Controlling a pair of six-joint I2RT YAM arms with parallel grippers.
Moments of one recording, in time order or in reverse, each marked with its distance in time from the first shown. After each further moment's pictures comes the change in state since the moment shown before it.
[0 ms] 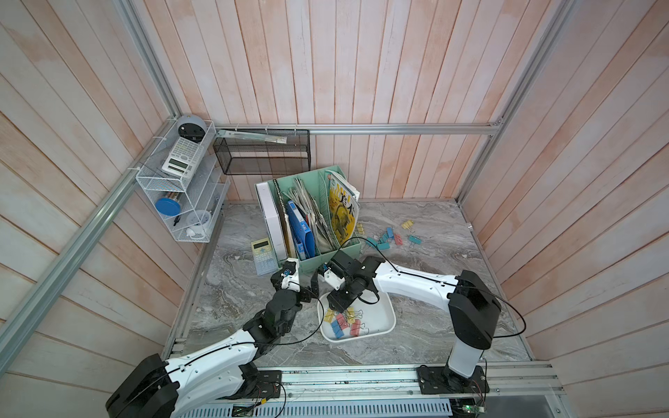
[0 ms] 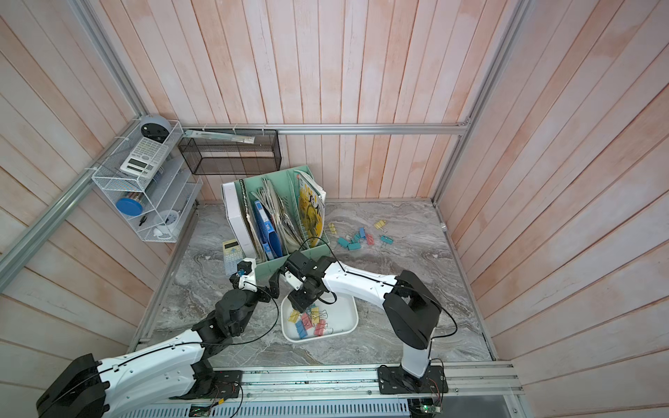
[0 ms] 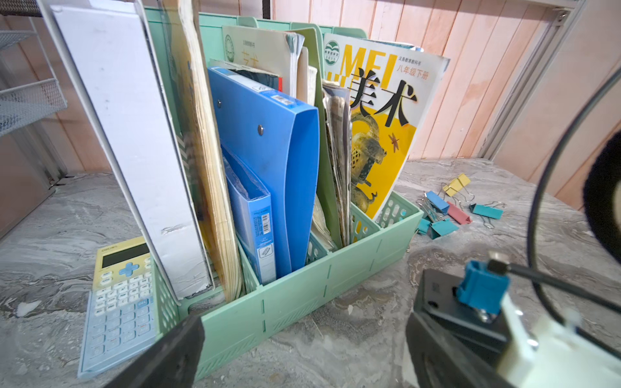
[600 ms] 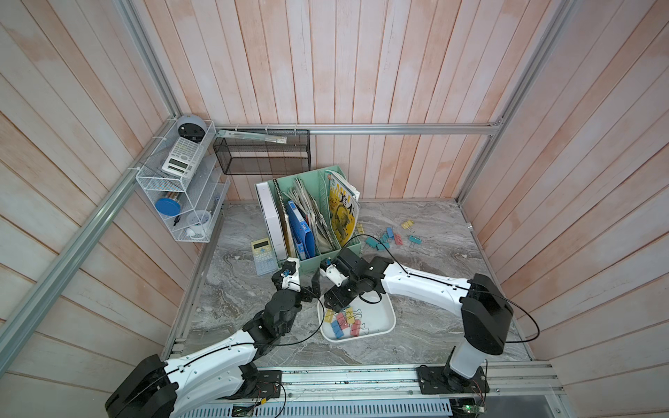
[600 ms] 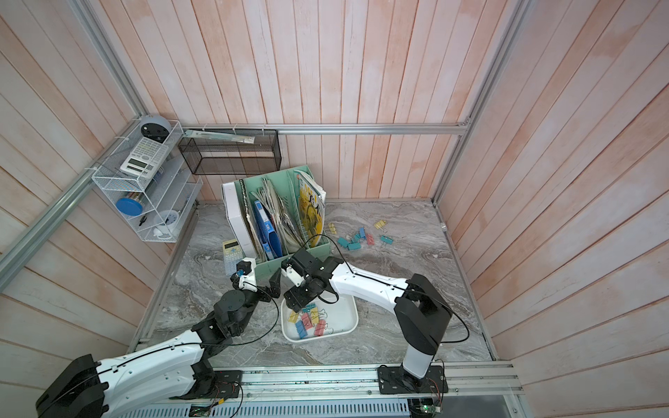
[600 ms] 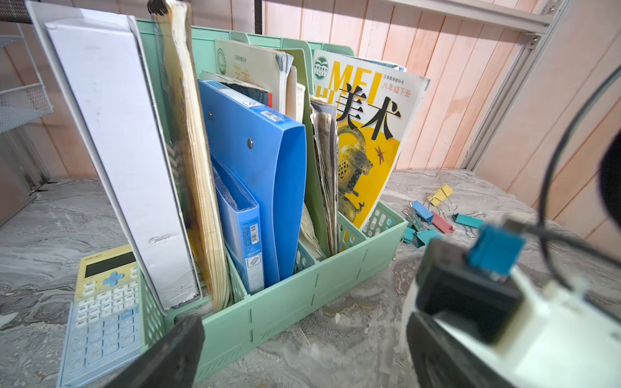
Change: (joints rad) left arm -0.008 -0.008 -0.002 0.038 0.028 -0.002; right arm -0.034 -0.138 -0.087 0.128 -0.028 0.060
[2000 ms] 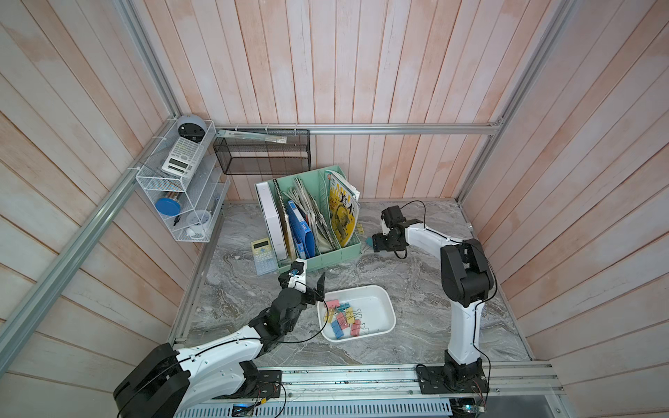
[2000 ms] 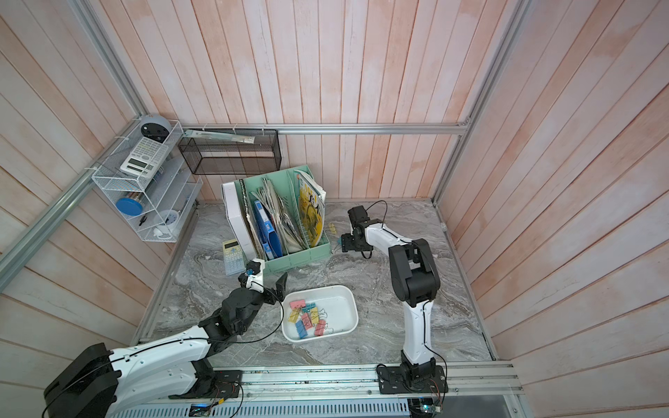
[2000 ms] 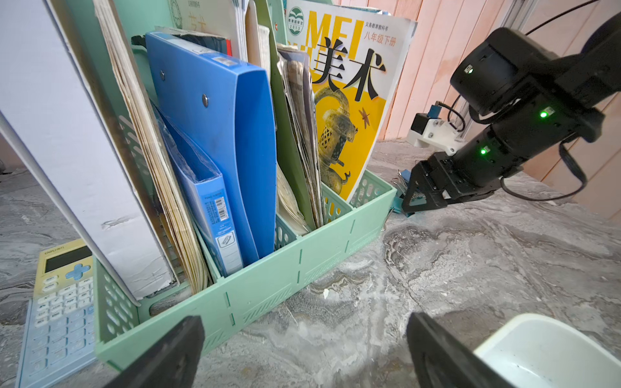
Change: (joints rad) left arm 0.000 0.095 0.012 0.002 0.066 -0.002; right arm -0.600 0.410 0.272 0.057 0.209 0.014
